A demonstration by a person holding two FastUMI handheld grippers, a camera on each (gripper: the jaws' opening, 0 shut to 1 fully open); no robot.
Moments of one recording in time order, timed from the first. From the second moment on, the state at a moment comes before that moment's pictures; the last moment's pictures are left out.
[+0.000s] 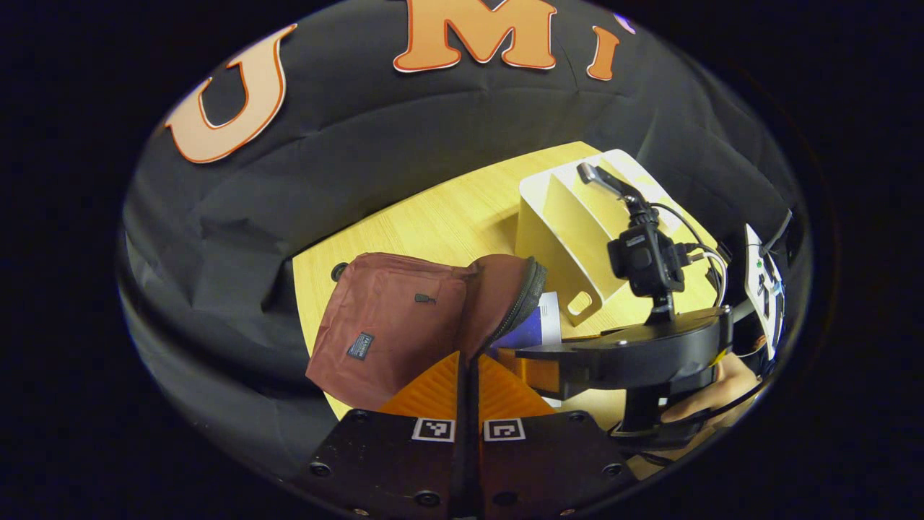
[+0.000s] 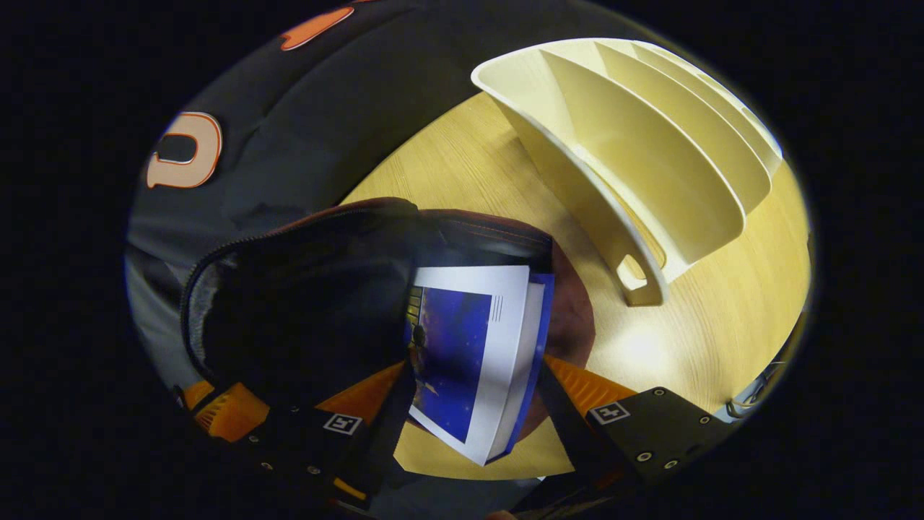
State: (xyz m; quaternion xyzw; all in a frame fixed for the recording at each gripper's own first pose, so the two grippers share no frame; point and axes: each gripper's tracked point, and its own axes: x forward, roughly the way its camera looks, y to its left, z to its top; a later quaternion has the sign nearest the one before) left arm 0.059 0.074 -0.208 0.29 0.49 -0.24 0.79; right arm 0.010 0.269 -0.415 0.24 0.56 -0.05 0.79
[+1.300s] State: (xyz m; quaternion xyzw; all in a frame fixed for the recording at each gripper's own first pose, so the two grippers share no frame) left arm -0.013 0.008 -0.256 0.20 0.44 -0.11 0.87; right arm -0.050 0.000 -0.308 0.09 0.52 0.00 0.85
